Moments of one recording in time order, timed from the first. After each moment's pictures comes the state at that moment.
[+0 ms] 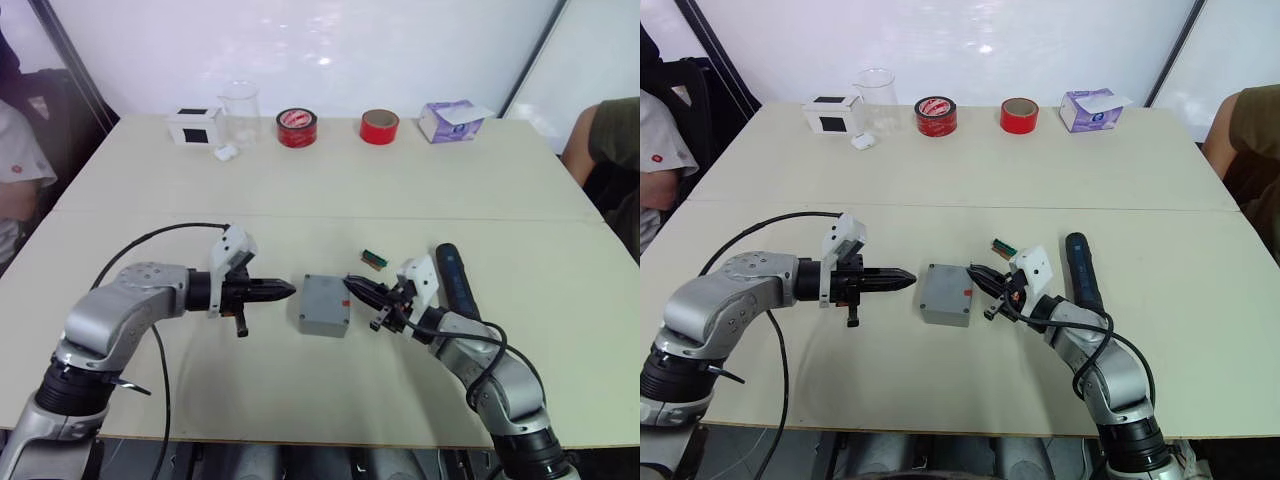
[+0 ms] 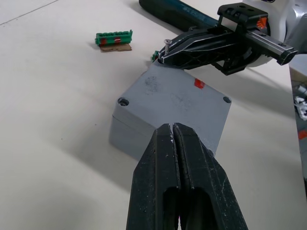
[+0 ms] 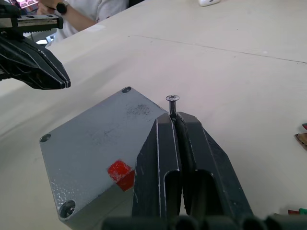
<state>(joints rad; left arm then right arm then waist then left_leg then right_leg) -0.39 0.72 -0.06 -0.32 -0.62 0.86 -0.97 -0.10 -0.33 0.09 -0.33 0.42 0.45 0.60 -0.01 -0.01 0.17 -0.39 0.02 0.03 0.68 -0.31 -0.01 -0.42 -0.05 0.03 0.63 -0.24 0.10</state>
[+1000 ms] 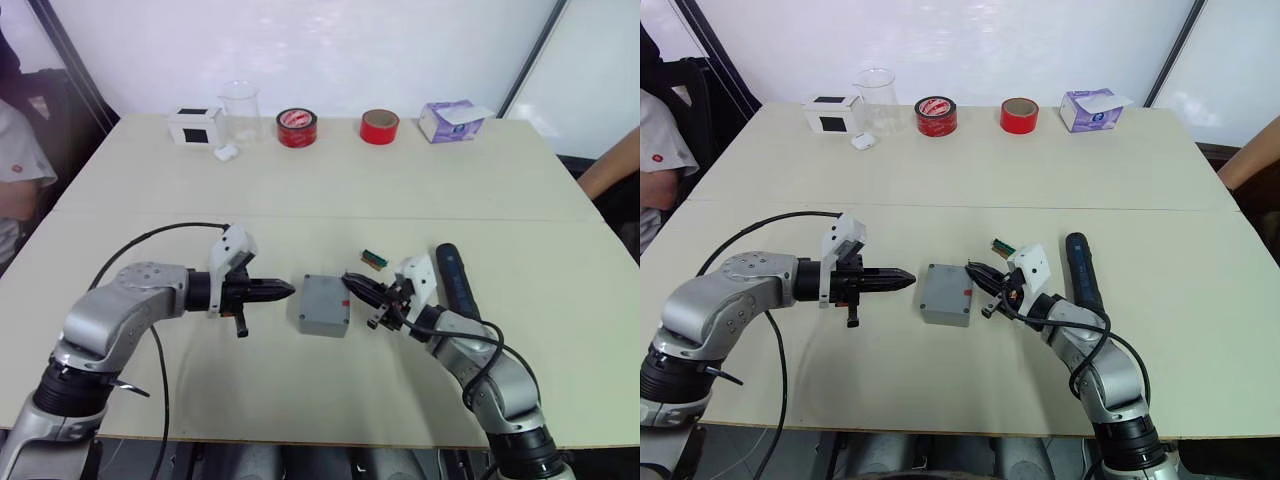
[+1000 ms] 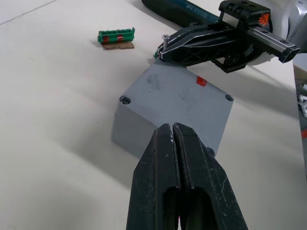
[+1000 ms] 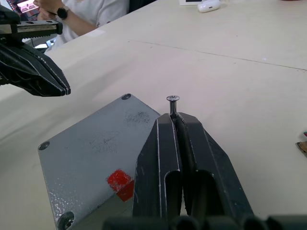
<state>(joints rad) -0.39 0.72 -0.06 -0.34 -0.62 0.88 -0.95 -0.10 -0.31 0.10 -0.32 0.41 0.44 0.60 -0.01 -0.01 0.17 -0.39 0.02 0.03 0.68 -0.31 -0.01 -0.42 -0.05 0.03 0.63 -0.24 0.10</state>
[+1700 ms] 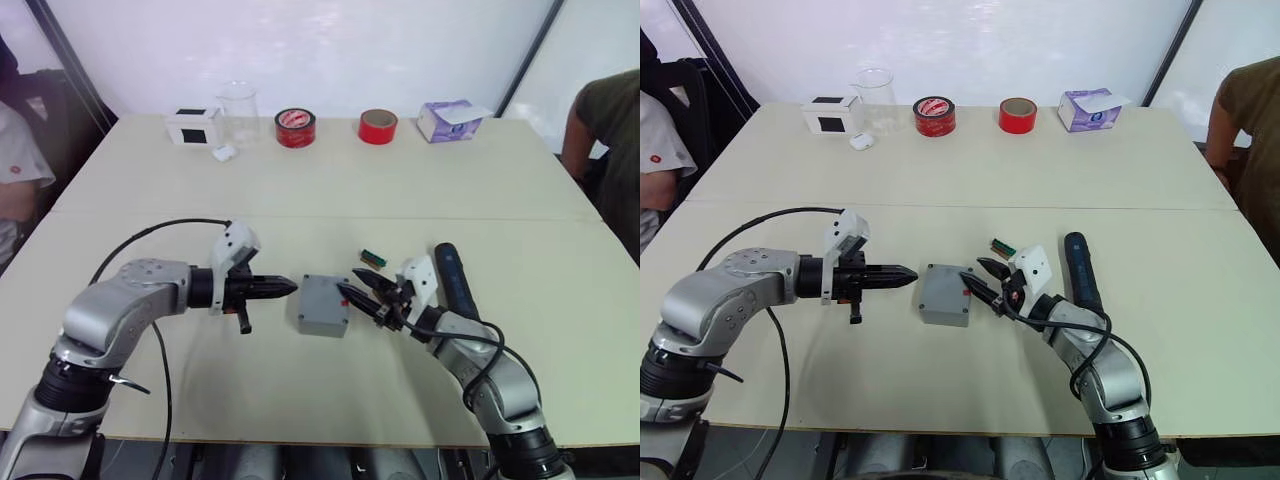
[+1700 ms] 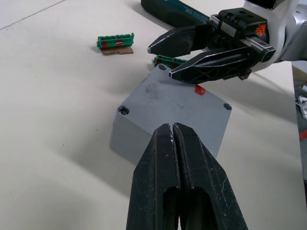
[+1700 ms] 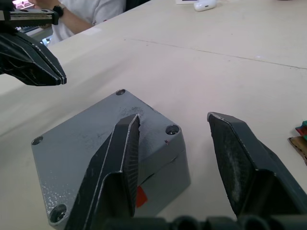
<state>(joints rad) -0.42 0.72 -0.06 -0.35 -0.65 0.92 -0.92 -0.10 -0.31 0.09 -0.31 0.41 0.43 0.60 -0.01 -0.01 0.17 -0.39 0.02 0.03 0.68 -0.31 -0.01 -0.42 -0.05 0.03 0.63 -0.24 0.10</state>
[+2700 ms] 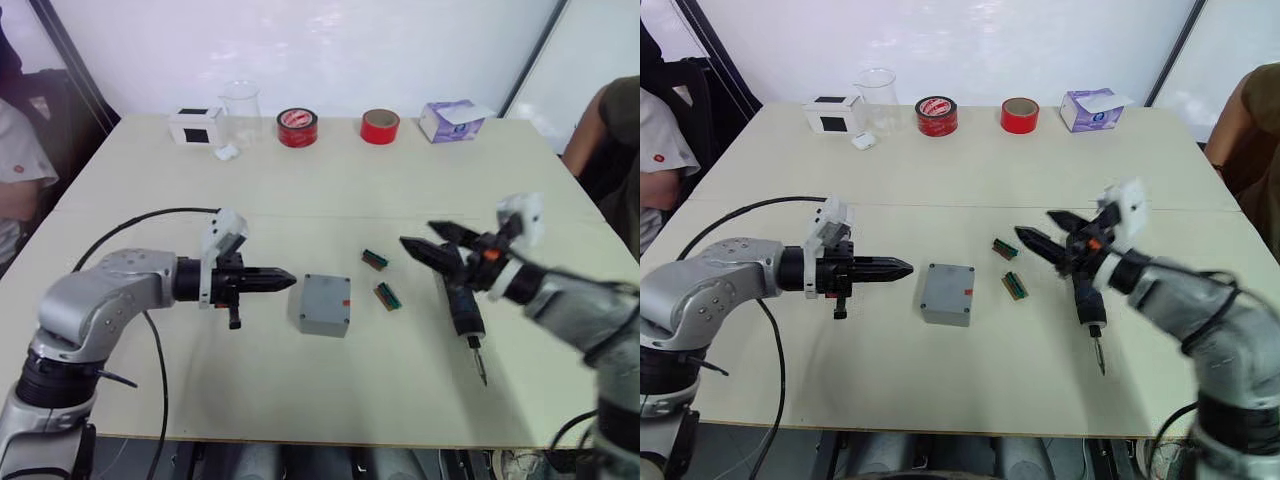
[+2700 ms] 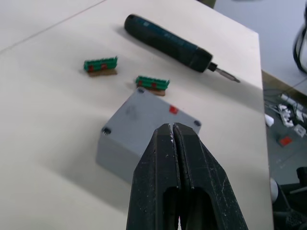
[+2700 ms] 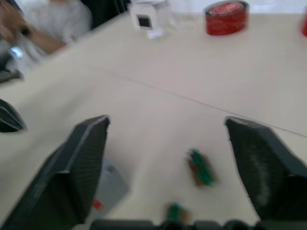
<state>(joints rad) -0.48 0.77 0.01 -0.38 -0.77 0.97 -0.98 -0.36 -0.83 -0.41 -0.47 1.13 1.16 0.34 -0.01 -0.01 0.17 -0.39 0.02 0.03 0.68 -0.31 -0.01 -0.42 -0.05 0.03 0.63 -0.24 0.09</state>
